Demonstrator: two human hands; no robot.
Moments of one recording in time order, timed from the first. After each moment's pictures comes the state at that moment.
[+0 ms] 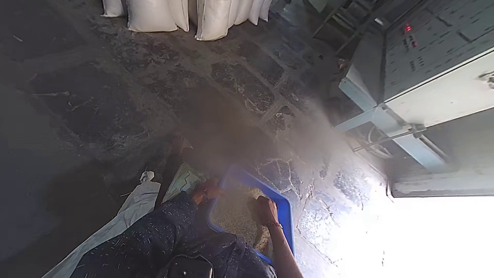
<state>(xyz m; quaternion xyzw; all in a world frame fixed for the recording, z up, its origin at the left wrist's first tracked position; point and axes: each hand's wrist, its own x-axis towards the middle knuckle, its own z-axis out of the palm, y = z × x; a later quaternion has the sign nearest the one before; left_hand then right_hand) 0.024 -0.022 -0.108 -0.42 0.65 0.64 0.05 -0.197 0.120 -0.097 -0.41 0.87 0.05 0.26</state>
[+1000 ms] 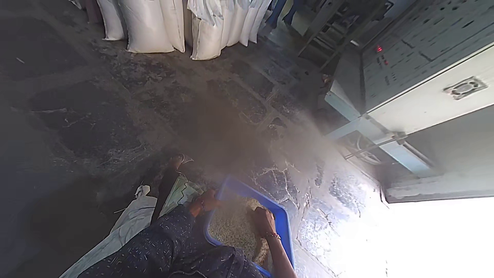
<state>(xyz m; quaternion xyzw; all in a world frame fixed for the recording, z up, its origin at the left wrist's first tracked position) 0.024 -0.021 -0.108 -0.42 0.65 0.64 0.05 -0.201 0.122 -0.103 -0.40 0.88 0.06 0.27</state>
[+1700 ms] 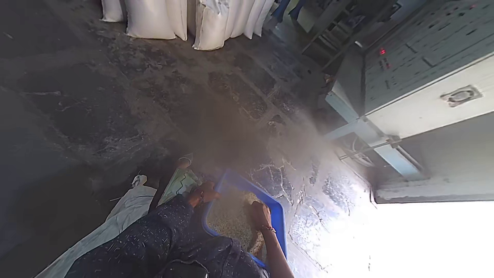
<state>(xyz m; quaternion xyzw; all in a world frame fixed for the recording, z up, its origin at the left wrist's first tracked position) 0.025 -0.023 -0.111 -0.41 0.66 0.62 0.06 -0.194 0.122 -0.096 -0.39 0.88 0.06 0.26</state>
